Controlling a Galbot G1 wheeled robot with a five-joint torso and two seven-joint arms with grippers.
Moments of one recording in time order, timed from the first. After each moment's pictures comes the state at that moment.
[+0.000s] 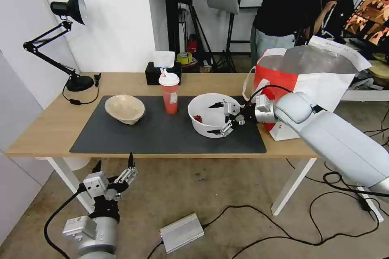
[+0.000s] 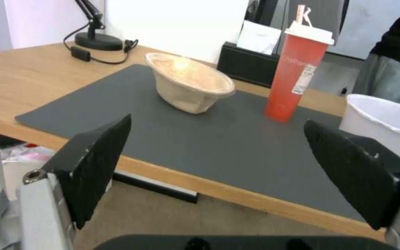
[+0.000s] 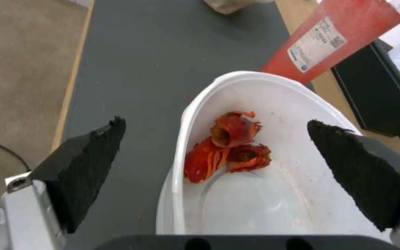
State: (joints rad) left arm 1.78 -1.58 -0.53 -2.37 -0.20 0.10 -0.16; right arm -0.19 0.82 -0.38 1.43 0.36 -0.04 -0.87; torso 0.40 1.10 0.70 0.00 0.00
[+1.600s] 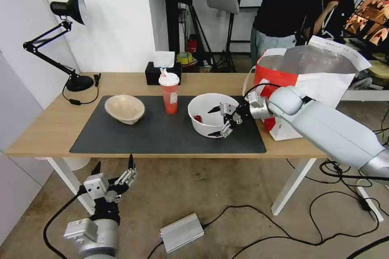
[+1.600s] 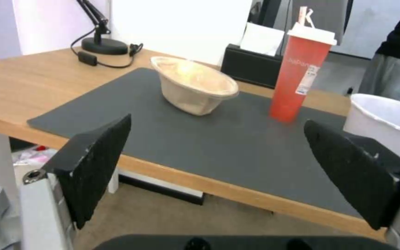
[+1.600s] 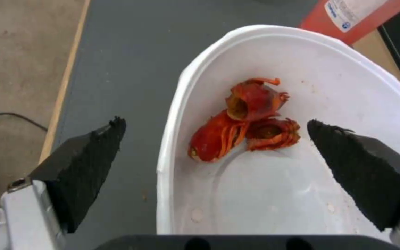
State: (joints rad) left arm 1.81 -1.59 -0.53 -2.39 -0.16 0.08 -0.16; right arm -0.01 0.86 -0.59 1.28 0.44 -0.07 -0.94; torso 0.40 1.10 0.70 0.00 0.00
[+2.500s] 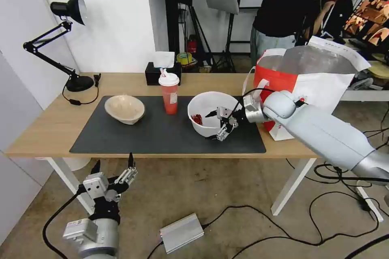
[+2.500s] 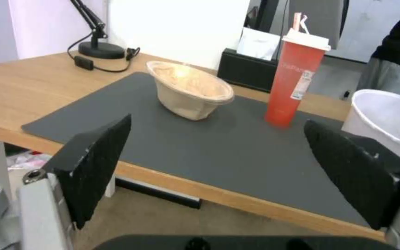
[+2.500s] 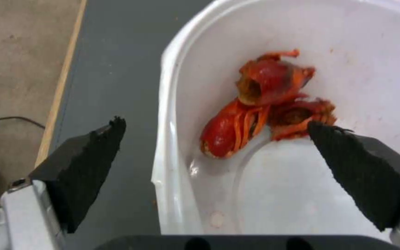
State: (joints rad) left arm 1.79 -1.59 -0.52 -2.39 -0.16 0.08 -0.16; right arm -0.04 0.89 -0.60 1.24 0.44 -0.07 -0.93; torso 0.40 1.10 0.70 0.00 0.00
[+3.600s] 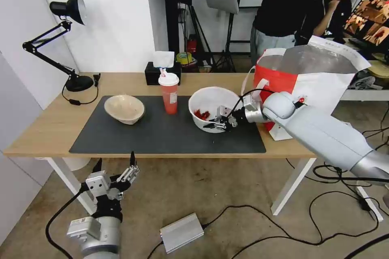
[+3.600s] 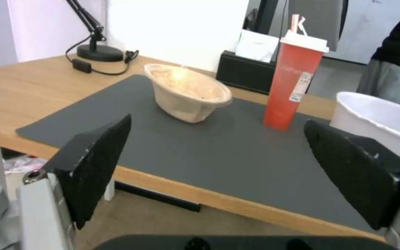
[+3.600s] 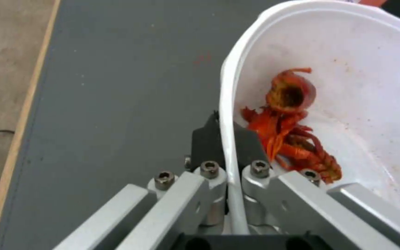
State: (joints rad) left arm 1.77 -1.59 -0.50 -2.37 -0.14 0.07 -0.18; right arm -0.03 0.91 -0.61 1.22 0.48 -0.07 -0.89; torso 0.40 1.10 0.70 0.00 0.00
